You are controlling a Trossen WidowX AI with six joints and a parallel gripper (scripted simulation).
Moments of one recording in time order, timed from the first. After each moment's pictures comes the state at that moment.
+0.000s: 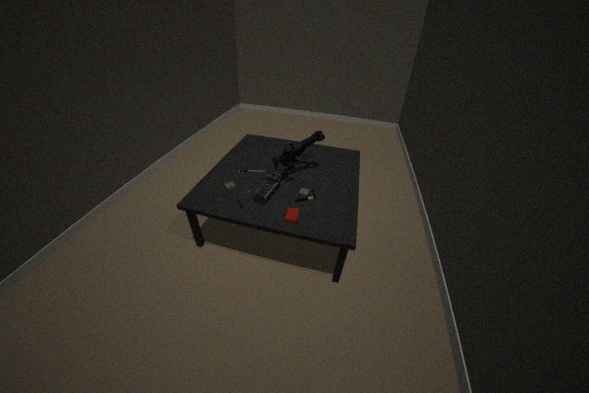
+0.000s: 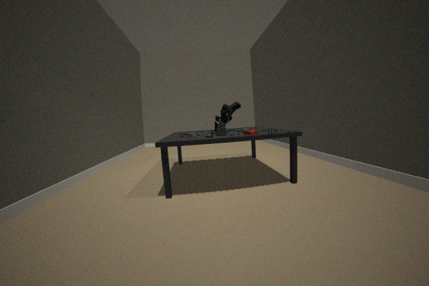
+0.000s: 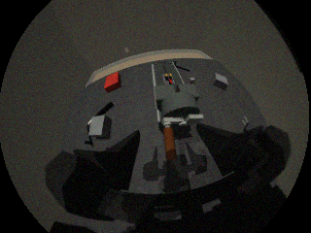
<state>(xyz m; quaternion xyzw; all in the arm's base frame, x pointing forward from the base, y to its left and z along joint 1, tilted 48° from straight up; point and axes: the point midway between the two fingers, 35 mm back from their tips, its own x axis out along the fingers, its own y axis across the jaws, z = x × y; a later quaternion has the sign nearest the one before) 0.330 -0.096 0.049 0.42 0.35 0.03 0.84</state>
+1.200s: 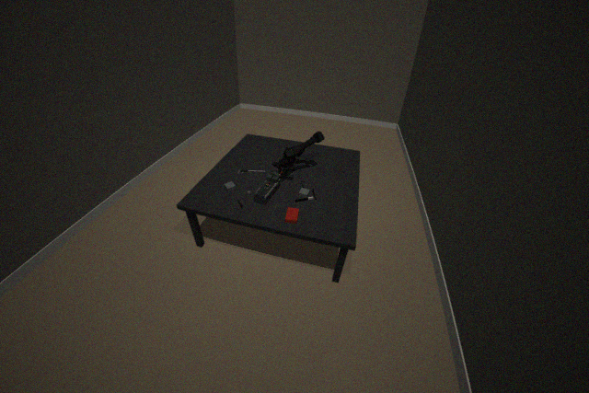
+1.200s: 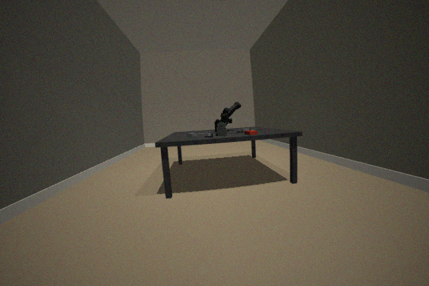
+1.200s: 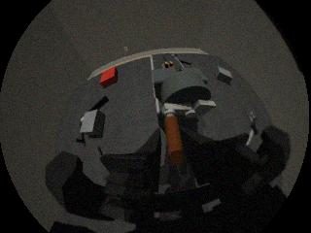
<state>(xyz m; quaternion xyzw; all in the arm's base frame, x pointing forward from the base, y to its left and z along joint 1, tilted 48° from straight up) 0.332 -0.067 0.024 0.42 0.35 0.03 0.84</state>
